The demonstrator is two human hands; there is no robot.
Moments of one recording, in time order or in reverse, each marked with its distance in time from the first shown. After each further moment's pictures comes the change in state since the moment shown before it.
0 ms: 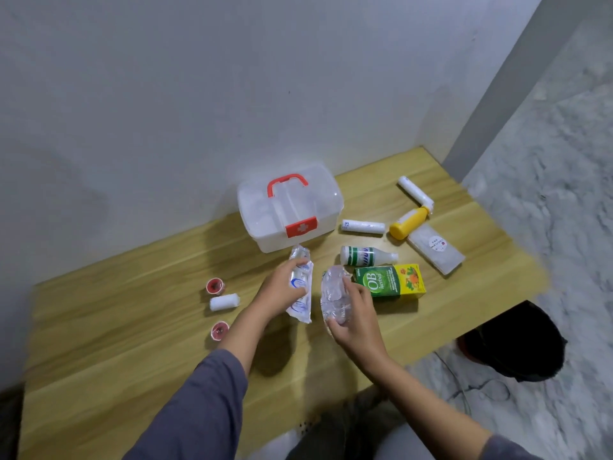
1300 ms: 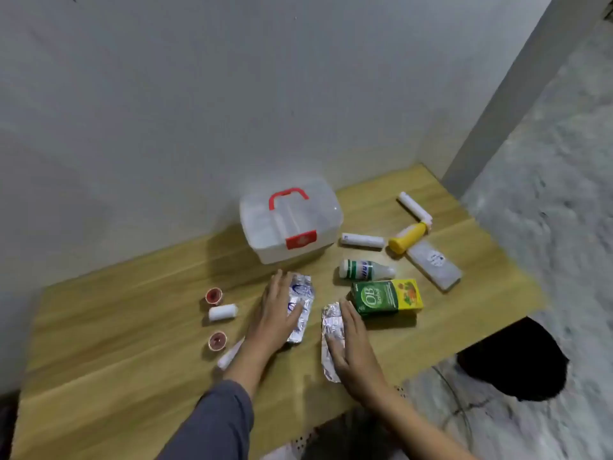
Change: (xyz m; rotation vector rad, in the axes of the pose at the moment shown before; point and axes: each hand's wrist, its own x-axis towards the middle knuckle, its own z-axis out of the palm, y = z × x) left_hand -0.021 -0.021 0.019 0.342 0.169 0.102; right_hand -0.022 0.023 0.012 -0.006 -0.089 -0.034
